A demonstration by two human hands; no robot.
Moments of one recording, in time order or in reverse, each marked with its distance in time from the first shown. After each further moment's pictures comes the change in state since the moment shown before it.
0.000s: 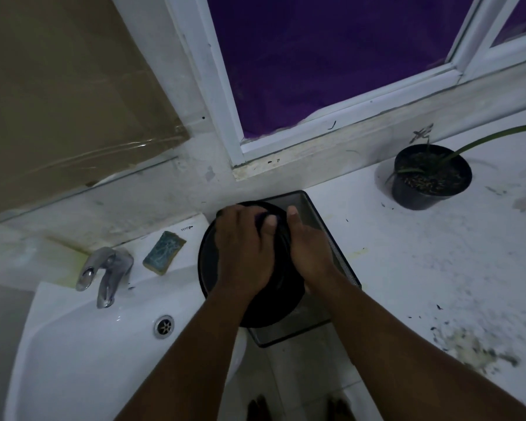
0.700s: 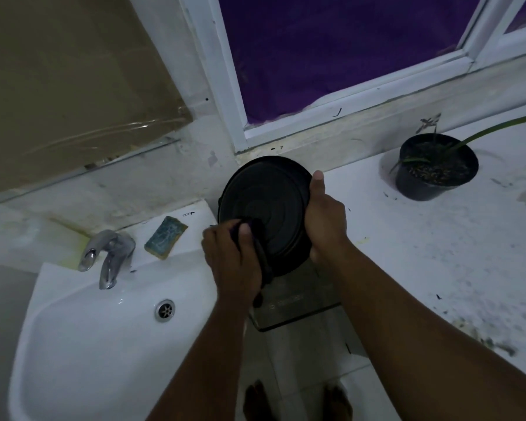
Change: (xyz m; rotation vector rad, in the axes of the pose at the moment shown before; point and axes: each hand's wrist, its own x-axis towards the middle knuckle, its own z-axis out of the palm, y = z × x) left_hand -0.044 -0.033 0.016 -0.203 0.216 -0.214; right_hand 0.011 -0.022 -0.013 0.251 0.093 0.173
